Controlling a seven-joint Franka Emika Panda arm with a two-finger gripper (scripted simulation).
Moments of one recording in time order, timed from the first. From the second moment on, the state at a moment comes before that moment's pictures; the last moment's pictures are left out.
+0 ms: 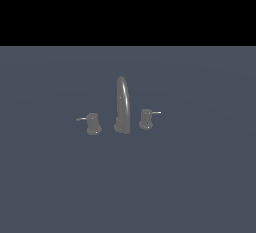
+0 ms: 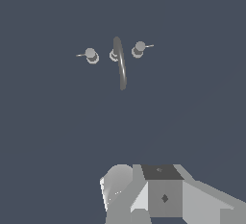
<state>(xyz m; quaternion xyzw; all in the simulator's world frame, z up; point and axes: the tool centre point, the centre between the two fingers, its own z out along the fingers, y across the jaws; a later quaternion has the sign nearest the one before) -0.245 0.009 0.477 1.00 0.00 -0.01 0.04</state>
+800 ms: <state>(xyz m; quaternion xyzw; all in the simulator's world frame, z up) -0.134 -0.009 0.419 0.98 -0.17 0.00 0.04</state>
